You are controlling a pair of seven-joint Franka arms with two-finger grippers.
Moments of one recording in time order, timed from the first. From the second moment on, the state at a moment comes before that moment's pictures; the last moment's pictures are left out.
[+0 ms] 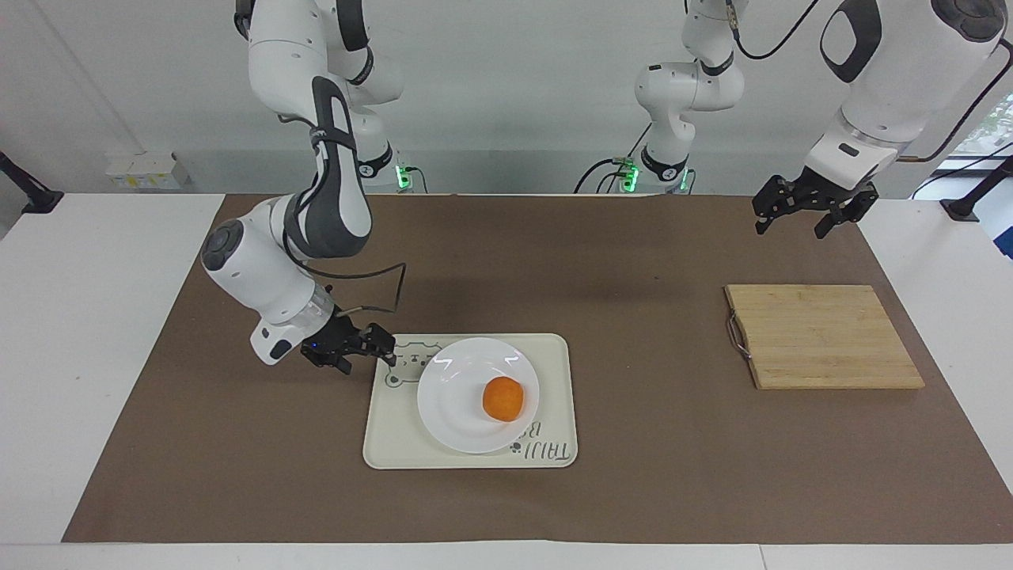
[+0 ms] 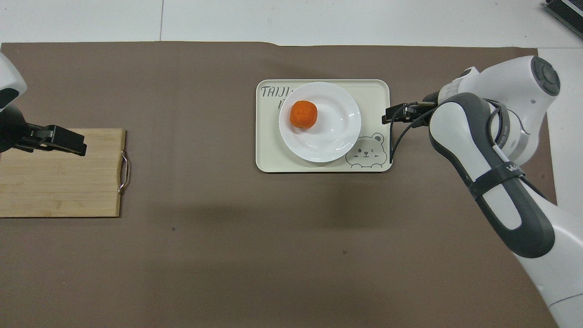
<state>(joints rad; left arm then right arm) -0.08 0.04 0.00 -1.56 -0.02 1.56 0.06 0.14 0.39 -0.09 -1.67 0.38 2.12 -0.10</state>
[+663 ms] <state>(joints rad) -0.08 0.04 0.00 -1.56 -0.02 1.56 0.06 0.05 0.27 -0.12 -1.67 0.18 1.98 0.01</state>
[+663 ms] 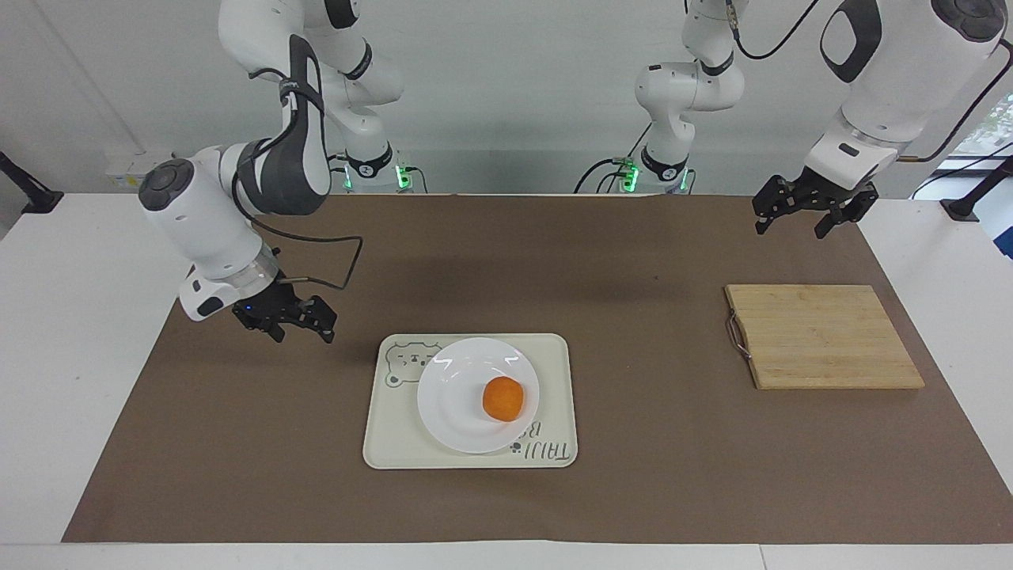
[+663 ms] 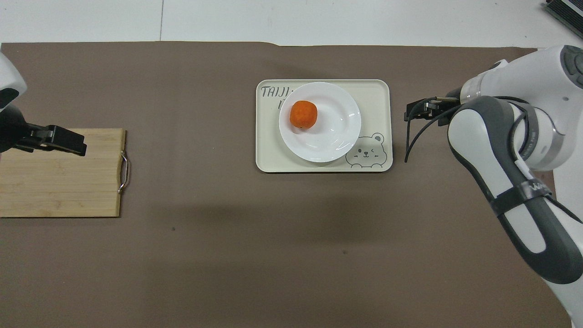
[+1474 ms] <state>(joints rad) -0.08 0.04 0.00 -1.56 -0.02 1.56 0.06 0.03 0.02 -0.12 -1.65 0.05 1.69 0.01</state>
